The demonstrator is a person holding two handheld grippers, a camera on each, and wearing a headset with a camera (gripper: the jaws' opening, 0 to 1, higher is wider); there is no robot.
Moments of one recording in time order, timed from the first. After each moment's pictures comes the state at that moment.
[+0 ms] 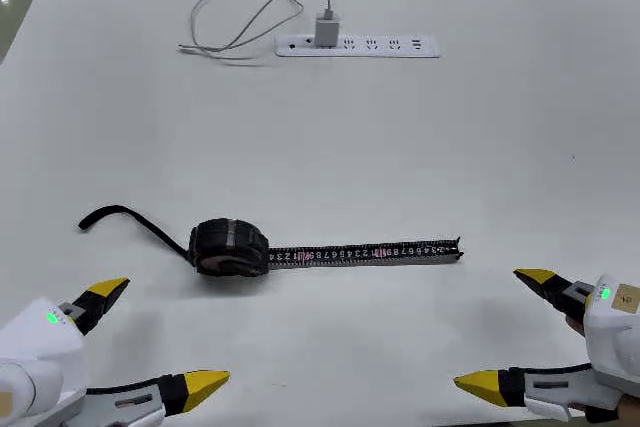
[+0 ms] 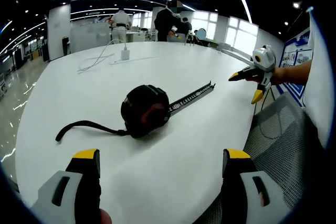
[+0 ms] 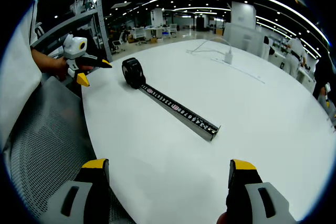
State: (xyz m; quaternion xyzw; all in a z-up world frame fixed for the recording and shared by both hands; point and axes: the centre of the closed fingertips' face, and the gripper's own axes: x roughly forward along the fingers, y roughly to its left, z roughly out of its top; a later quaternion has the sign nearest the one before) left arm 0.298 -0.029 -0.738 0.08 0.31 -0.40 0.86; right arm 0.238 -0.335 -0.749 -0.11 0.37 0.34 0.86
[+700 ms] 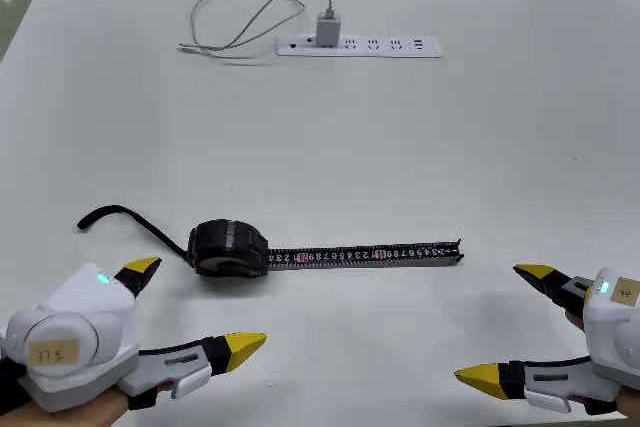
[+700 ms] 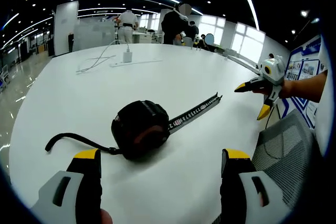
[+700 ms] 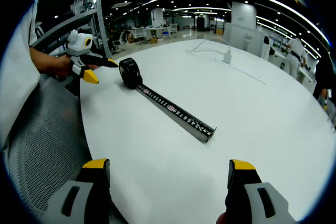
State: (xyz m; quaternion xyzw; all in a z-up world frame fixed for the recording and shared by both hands) left arm 0.325 -0.067 -0.736 0.05 0.31 -0.38 0.87; right arm 0.247 -0.340 -0.751 -0.11 0.37 0.34 0.86
